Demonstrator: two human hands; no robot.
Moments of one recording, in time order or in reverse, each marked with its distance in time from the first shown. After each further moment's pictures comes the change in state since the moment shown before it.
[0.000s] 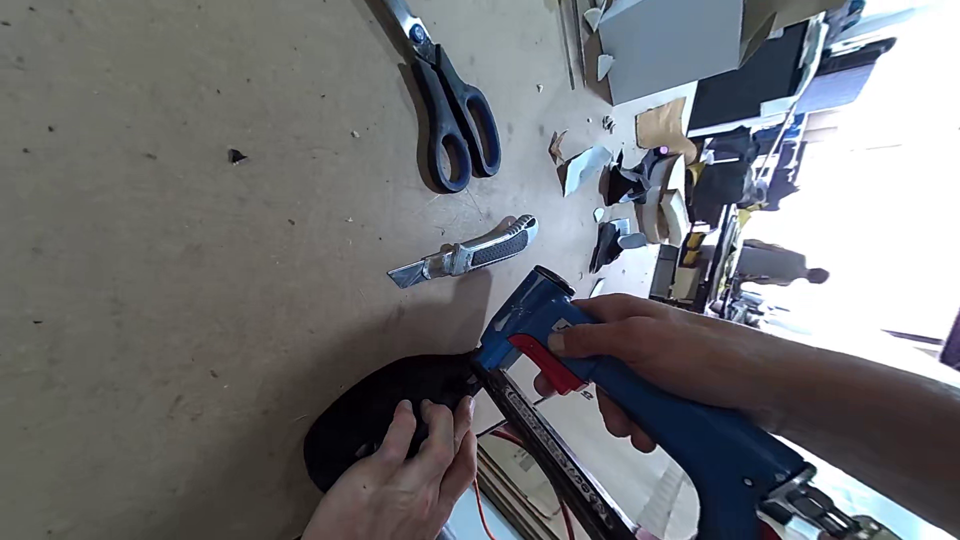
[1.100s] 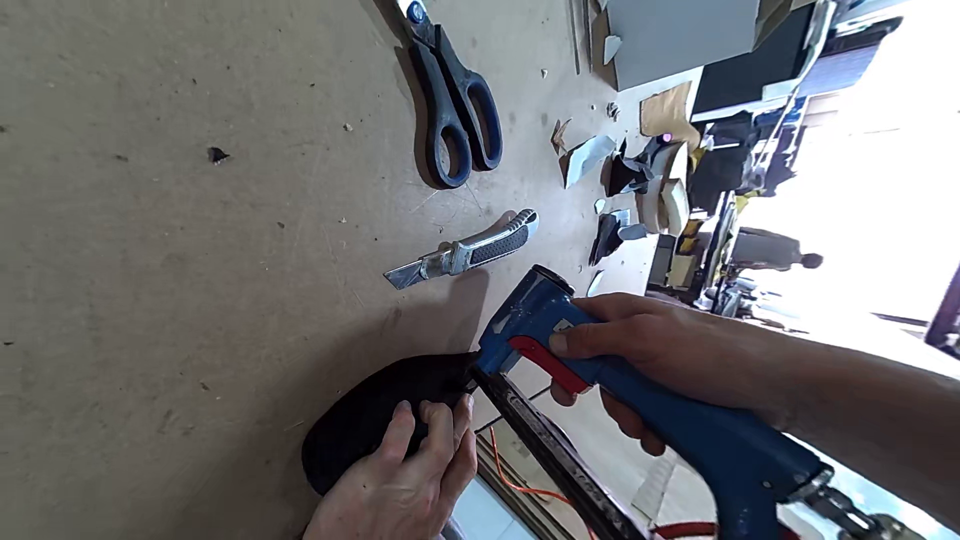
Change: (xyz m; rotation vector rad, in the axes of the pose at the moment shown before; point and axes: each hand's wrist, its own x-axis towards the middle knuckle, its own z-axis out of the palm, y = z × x) left_hand 0.002 -0.002 0.000 -0.067 -0.006 0.013; right_hand -0.003 0.002 -0.005 0.003 -0.030 0.027
